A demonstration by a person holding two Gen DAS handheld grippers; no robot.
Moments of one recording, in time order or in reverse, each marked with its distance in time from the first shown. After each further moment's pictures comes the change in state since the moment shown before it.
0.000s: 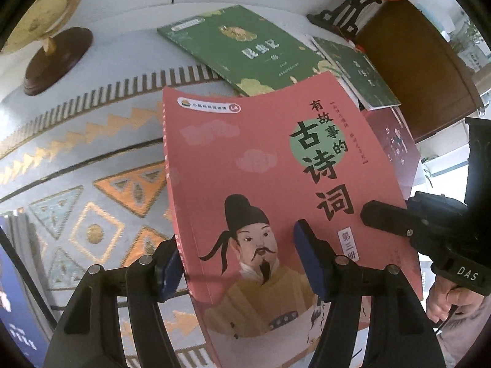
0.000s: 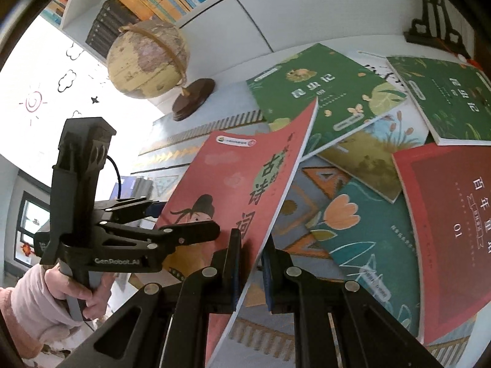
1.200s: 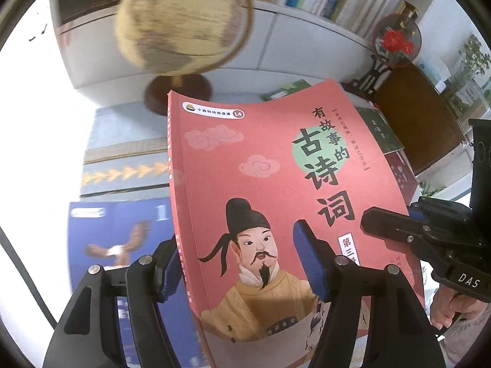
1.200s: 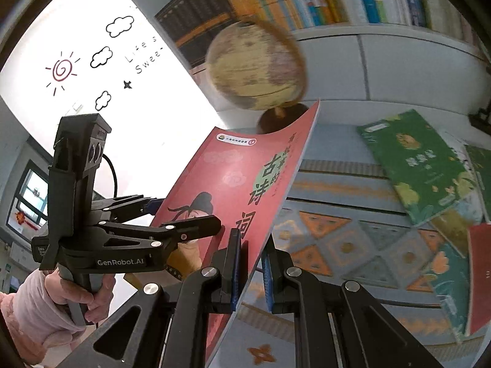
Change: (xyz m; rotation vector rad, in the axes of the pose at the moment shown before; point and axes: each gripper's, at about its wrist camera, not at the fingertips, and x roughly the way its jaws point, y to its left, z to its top) left arm -0.151 0.116 -0.054 -0.062 -0.201 0.088; right arm 0.017 0.197 0.028 -0.172 -0.054 0.009
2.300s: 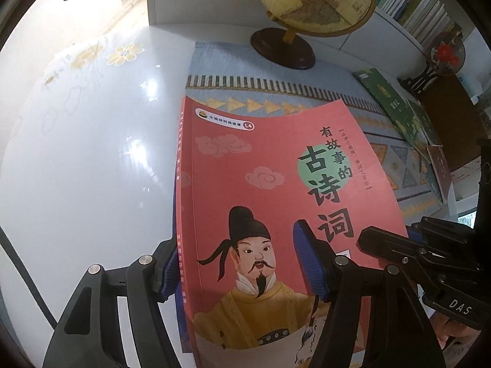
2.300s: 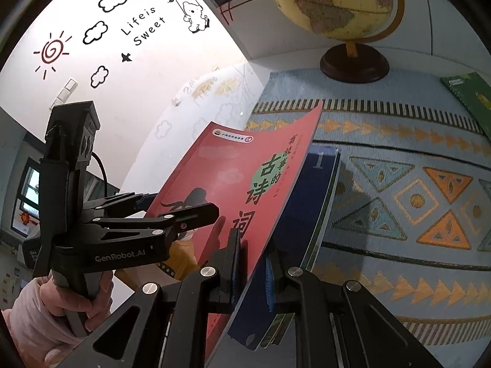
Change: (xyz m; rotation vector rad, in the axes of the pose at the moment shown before) left arm 0.011 0.149 -0.070 -0.117 0.084 0.067; right arm 0.144 0.106 -0.030 0.053 0.126 0.022
